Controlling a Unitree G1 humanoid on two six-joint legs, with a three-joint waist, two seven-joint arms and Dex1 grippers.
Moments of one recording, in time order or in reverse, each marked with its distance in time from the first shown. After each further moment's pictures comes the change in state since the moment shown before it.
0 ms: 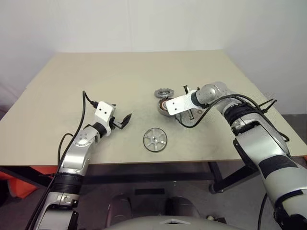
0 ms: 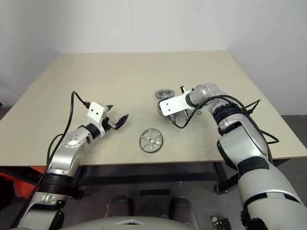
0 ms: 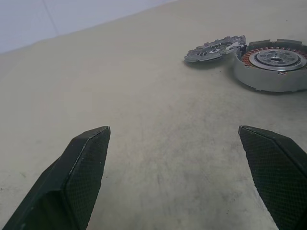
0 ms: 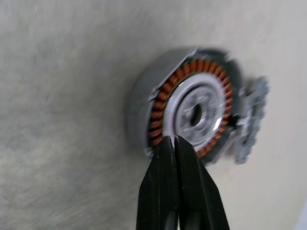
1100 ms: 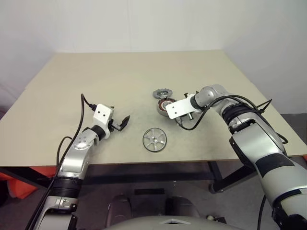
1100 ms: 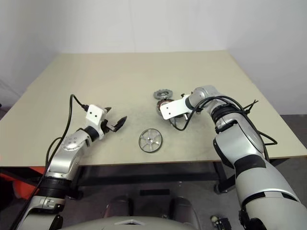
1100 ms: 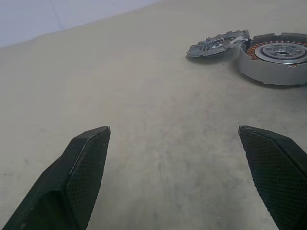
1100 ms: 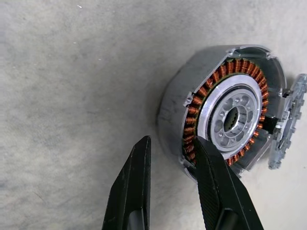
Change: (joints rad) left arm 0.036 0.001 0.005 -0.021 0.000 0.001 0.023; right arm -0.015 0.032 -0.009 0.070 -0.005 -0.037 0.070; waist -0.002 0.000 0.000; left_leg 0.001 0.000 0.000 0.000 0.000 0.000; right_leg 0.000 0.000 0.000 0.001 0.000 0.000
